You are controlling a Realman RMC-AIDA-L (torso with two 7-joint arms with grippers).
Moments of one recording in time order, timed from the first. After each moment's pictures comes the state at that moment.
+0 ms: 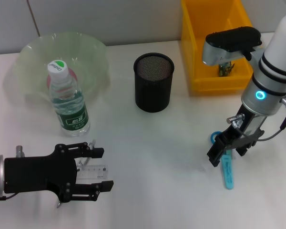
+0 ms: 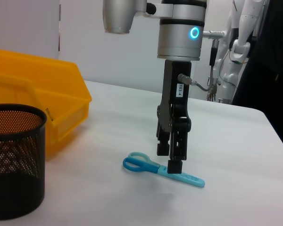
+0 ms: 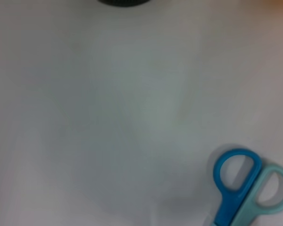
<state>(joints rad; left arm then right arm) -0.41 -2.06 1.00 0.73 1.90 1.62 -1.23 0.91 2.08 -1.22 -0.86 -2.81 -1.65 2.95</state>
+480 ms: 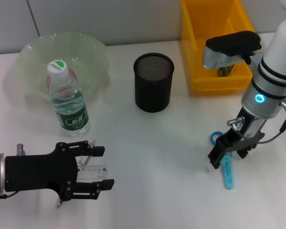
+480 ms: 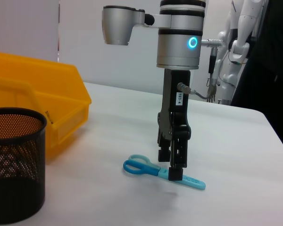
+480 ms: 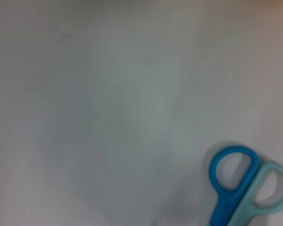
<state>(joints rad) -0.42 -2.06 1.00 0.73 1.89 1.62 -1.23 0.91 2.08 -1.22 -0.81 -2.82 -1.62 2.95</state>
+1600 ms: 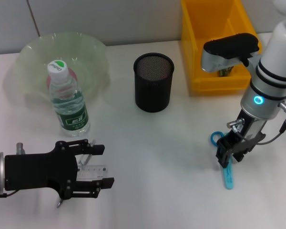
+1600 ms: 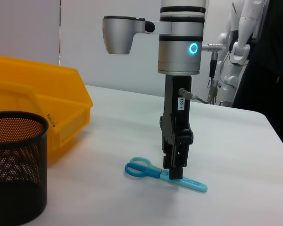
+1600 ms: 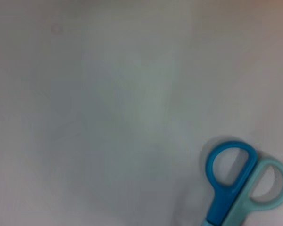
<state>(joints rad) -0.42 -2.06 1.00 0.73 1.89 1.62 -1.22 0.93 2.08 -1.23 -0.78 -2.84 -1.61 2.95</state>
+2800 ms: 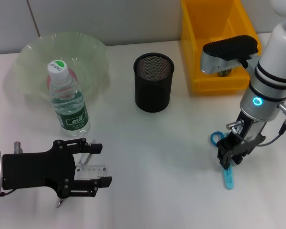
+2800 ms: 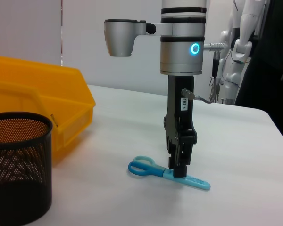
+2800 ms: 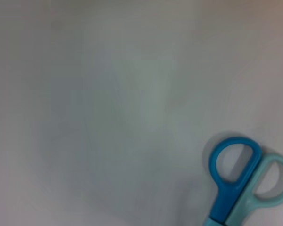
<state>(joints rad) -0.42 -2.06 0.99 0.74 1.89 1.62 -1.22 0.94 2.08 -1.22 -0.75 -2.84 -1.61 2.96</state>
